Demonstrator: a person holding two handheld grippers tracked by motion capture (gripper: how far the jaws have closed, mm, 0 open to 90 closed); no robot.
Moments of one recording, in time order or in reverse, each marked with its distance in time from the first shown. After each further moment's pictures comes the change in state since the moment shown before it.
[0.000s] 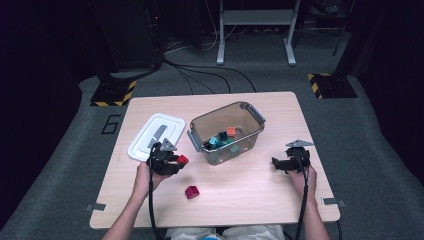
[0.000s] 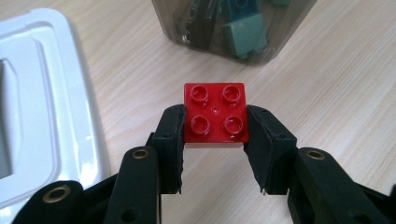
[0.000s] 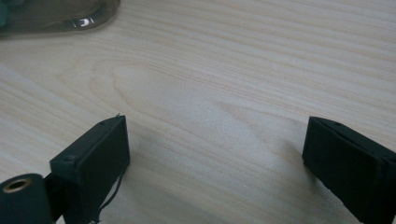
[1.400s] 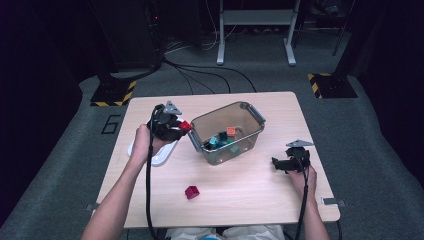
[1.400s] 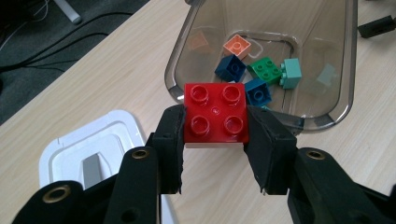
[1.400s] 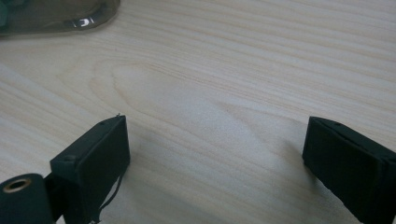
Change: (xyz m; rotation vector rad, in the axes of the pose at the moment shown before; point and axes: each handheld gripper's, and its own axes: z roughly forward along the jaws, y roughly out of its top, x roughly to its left) left arm 0.014 0.110 -0.044 -0.038 0.051 0.132; right arm 0.000 0.000 0.000 -0.001 0.000 -0.003
